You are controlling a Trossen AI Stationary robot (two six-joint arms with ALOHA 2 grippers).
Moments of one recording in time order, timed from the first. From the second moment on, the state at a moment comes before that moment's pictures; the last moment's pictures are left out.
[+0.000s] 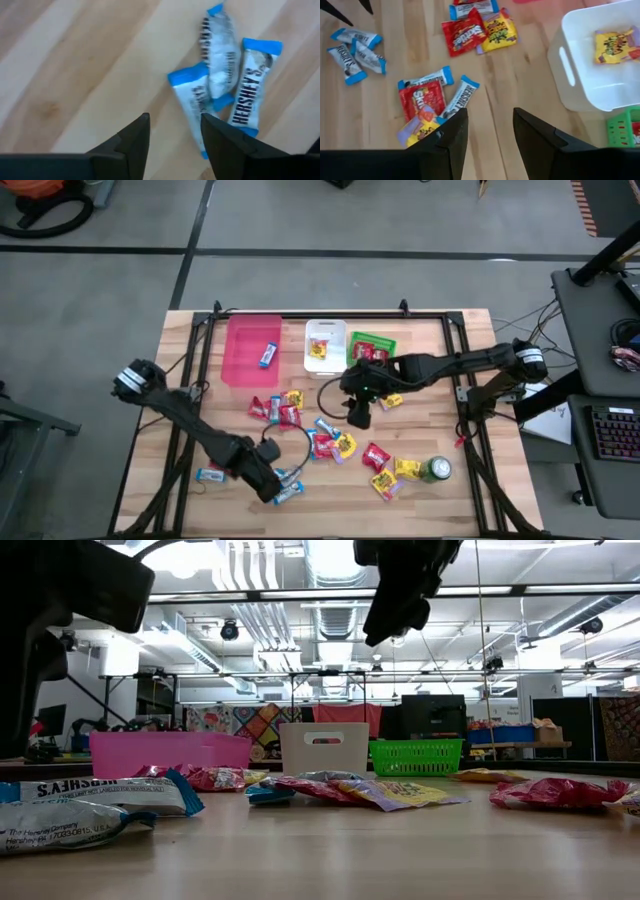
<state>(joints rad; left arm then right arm) -0.64 1.67 1.05 -0.68 -0.09 -1.29 0.05 1.58 1.30 -0.65 0.05 0.24</state>
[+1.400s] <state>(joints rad) -0.67 1.80 1.15 -0.97 -0.08 -1.31 0.17 1.58 1.30 -0.67 0.05 0.32</state>
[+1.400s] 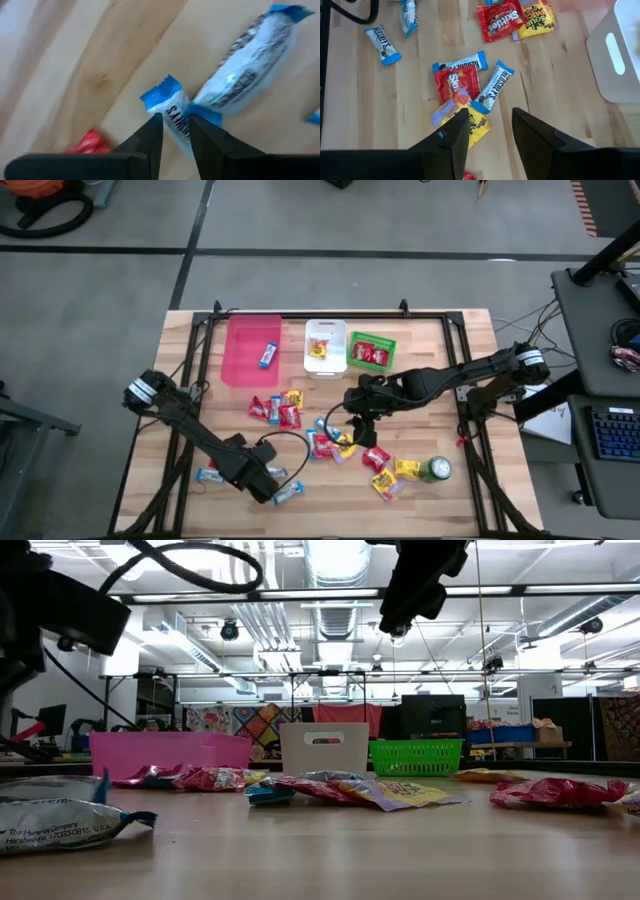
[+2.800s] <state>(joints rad) -0.77 1.84 1.14 -0.86 -0.10 -1.53 0.18 1.58 1.30 -0.66 0.08 0.33</state>
